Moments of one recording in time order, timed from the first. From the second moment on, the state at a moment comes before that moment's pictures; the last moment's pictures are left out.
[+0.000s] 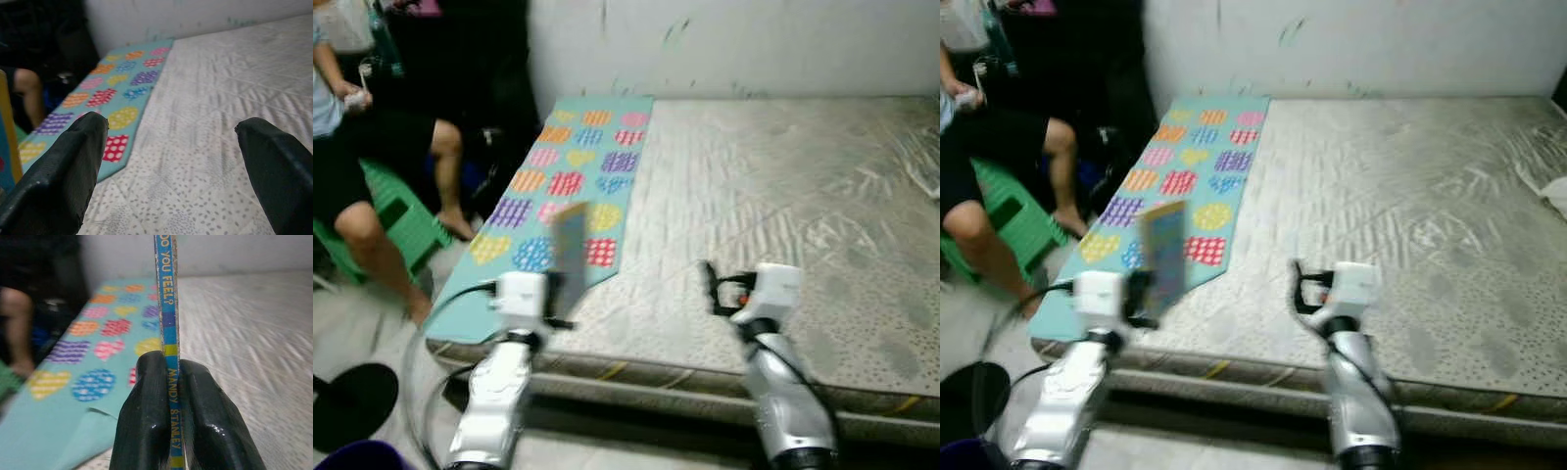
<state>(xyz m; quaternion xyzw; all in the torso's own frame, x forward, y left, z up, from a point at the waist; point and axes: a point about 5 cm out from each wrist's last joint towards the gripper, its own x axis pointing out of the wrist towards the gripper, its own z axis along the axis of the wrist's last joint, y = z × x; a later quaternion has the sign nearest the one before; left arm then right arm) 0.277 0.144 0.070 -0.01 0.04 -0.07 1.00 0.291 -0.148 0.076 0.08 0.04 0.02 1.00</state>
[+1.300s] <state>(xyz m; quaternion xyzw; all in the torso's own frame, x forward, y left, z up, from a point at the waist) 0.277 0.132 0.072 -0.05 0.03 -0.10 0.99 0.293 -0.161 0.075 0.08 0.04 0.00 1.00</state>
